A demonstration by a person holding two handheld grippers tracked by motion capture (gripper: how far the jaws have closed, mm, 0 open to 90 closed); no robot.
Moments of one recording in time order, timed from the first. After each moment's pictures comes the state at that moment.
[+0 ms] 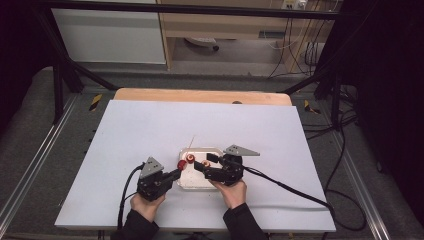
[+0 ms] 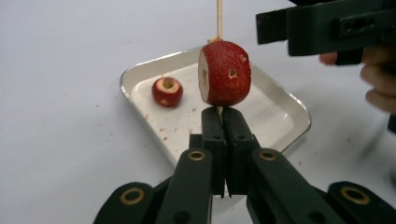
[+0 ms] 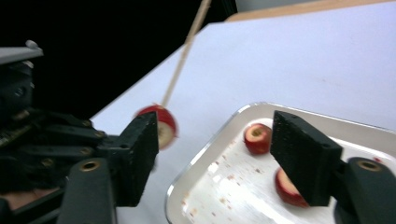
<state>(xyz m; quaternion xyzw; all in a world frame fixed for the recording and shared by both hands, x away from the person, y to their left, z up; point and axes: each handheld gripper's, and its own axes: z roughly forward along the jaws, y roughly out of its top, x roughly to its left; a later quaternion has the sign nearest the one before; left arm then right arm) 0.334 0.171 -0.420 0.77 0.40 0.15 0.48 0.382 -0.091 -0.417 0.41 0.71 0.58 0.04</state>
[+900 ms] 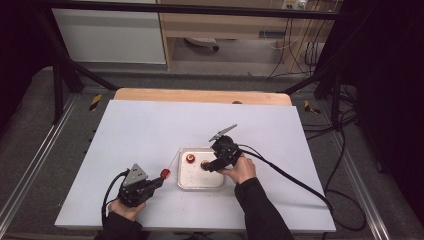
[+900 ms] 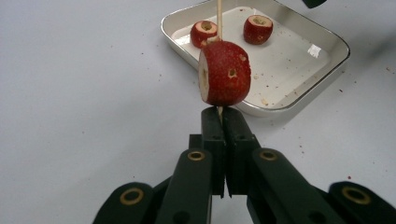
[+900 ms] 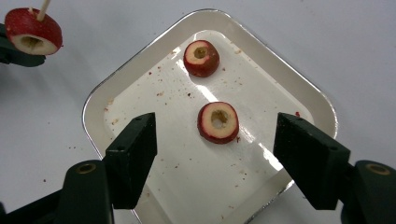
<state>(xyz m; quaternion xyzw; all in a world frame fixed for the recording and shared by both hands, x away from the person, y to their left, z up) 0.326 0.213 -0.435 0.81 0.38 0.16 0.43 0.435 -0.077 -0.393 0.35 0.89 0.30 0.03</state>
